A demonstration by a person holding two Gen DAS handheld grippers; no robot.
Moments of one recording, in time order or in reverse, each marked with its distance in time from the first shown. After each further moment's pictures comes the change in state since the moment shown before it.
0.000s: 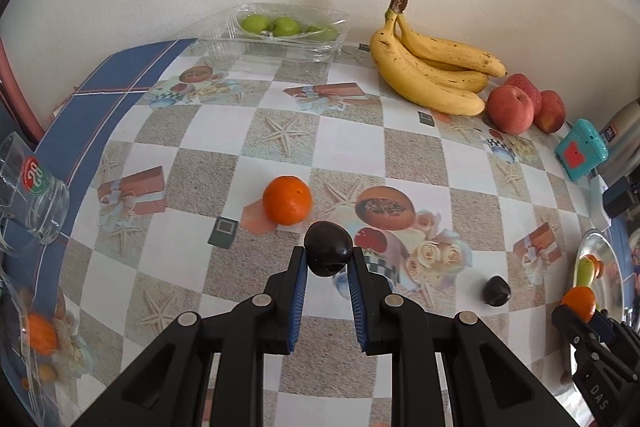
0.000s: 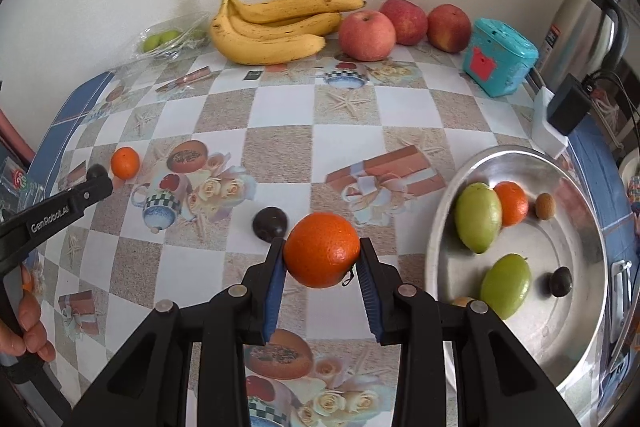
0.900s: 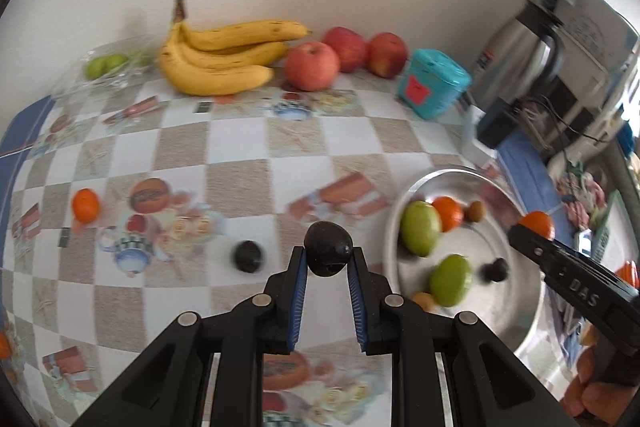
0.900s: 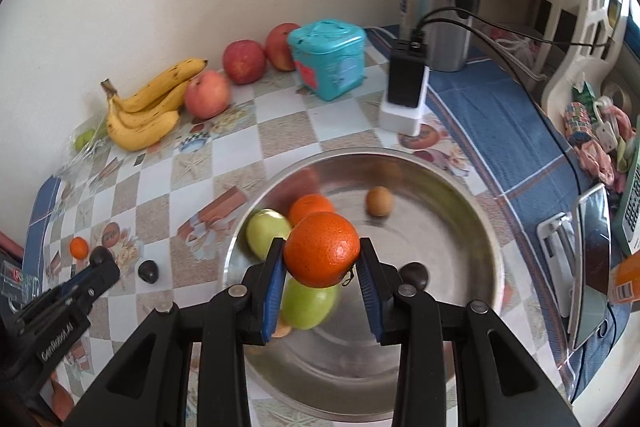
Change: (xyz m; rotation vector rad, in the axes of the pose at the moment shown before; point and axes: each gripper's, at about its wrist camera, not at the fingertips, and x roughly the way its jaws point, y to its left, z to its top) left arm -0.038 -0.183 -0.038 0.236 0.042 -0.255; right arm -0.055 -0.161 -0.003 0.293 -0.060 -0.073
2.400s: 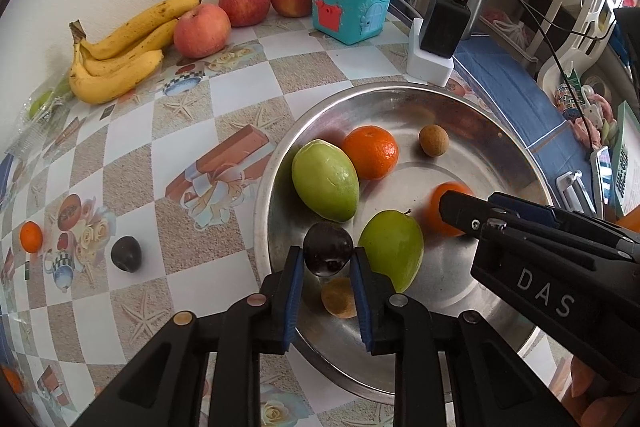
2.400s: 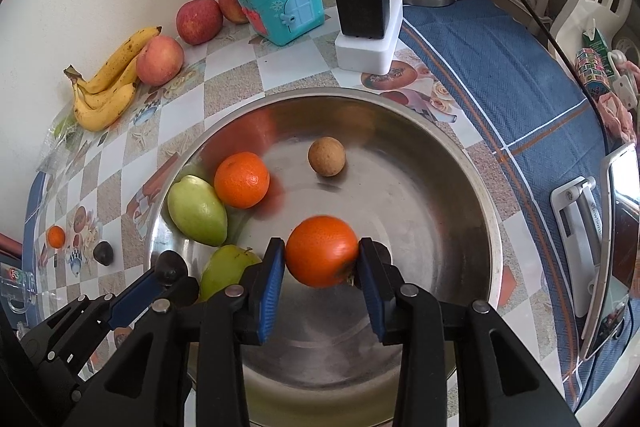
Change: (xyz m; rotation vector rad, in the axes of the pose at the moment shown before) left arm 0.064 -0.087 -0.024 0.211 0.114 0.056; right arm 0.054 -0.047 -0.010 0.040 0.153 0.038
